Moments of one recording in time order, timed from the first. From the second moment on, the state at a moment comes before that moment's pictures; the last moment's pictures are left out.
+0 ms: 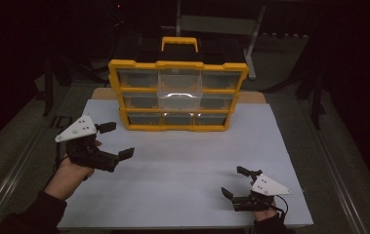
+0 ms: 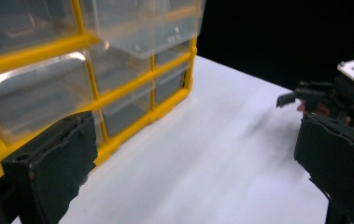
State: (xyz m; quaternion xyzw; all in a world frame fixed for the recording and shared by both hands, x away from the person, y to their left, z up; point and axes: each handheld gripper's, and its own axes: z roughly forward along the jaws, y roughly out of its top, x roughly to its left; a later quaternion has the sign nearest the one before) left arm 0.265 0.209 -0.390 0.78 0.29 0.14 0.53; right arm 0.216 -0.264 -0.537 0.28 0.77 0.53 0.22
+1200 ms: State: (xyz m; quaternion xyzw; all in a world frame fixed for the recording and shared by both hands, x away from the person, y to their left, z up) left arm 0.217 0.252 -0.519 0.75 0.34 0.13 0.55; right arm 0.215 -0.263 -0.536 0.28 0.77 0.53 0.22
